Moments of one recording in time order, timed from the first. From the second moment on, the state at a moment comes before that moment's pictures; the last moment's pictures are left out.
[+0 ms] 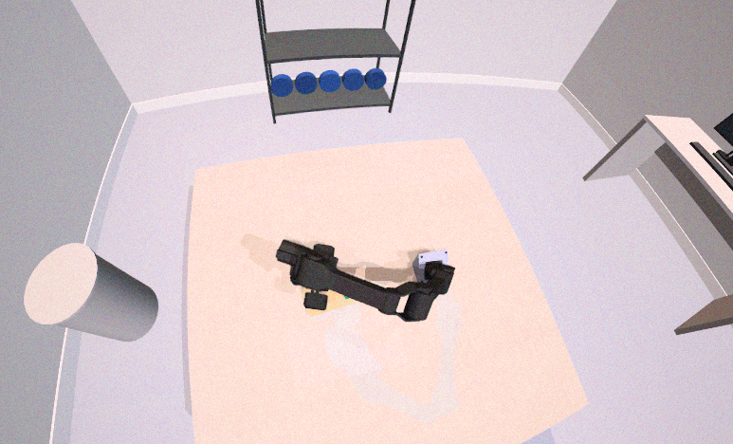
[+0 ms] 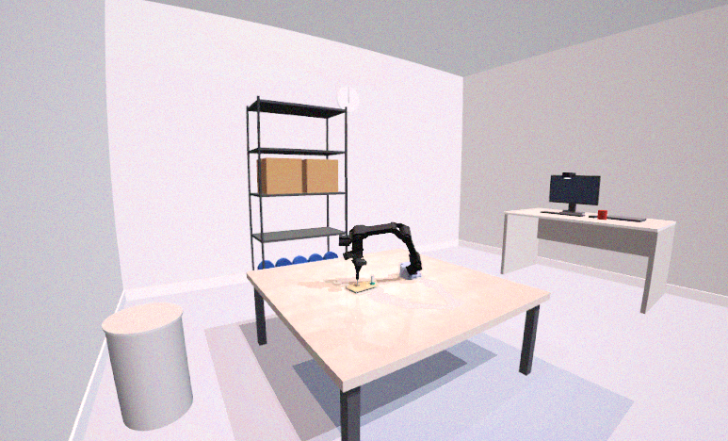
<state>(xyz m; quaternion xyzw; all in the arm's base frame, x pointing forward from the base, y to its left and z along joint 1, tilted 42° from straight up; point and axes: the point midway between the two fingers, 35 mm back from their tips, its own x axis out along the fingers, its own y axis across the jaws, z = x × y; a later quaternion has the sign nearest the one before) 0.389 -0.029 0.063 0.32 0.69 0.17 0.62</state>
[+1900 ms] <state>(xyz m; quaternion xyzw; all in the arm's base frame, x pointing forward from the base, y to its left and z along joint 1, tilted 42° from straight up) 0.387 -0.025 0.056 0.33 0.68 0.16 0.63</state>
